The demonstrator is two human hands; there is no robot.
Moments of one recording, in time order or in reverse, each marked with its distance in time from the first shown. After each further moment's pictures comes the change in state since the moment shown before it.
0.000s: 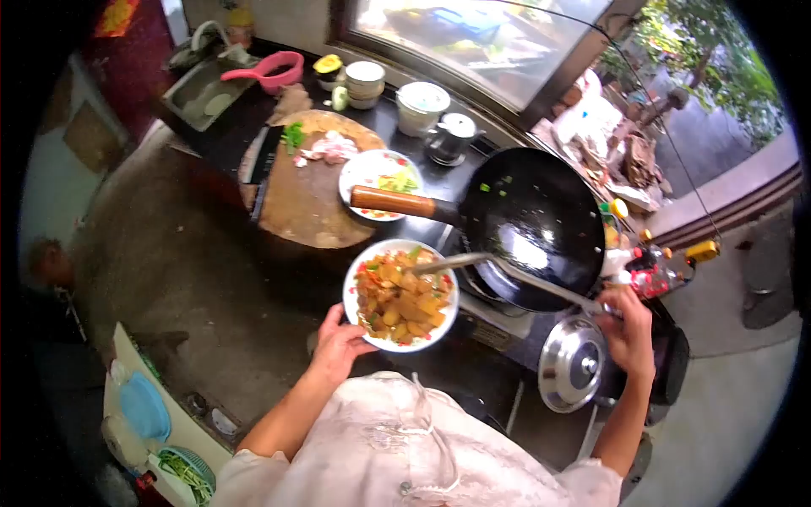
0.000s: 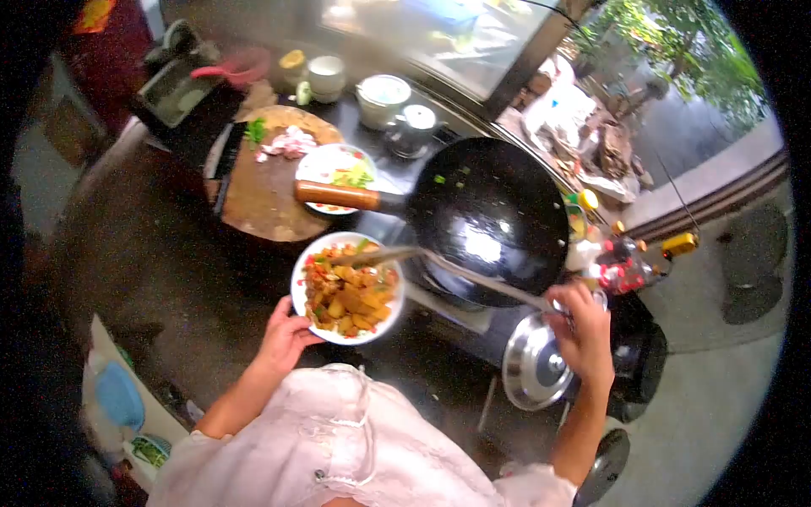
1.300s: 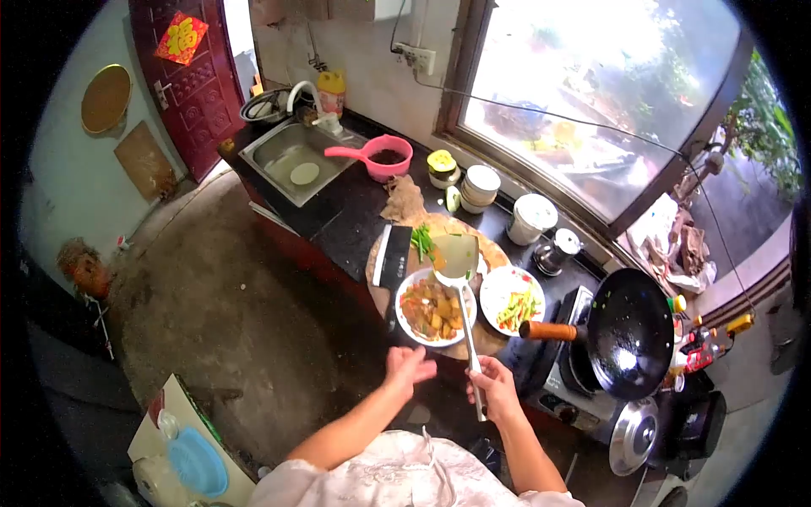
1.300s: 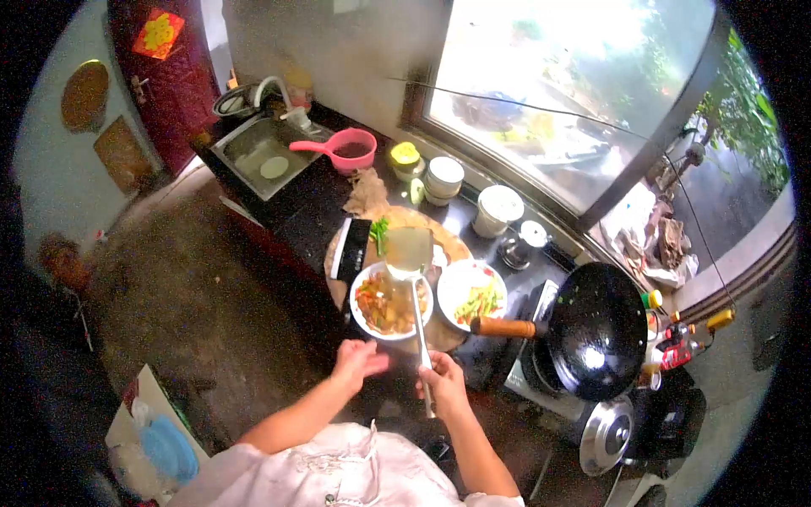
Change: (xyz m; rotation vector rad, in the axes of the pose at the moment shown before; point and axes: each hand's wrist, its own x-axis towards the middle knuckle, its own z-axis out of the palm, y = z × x) left_hand 0.125 0.169 -0.129 0.053 0.257 -0.035; right_hand 0.163 -0.264 0.329 1.444 -0.232 0.868
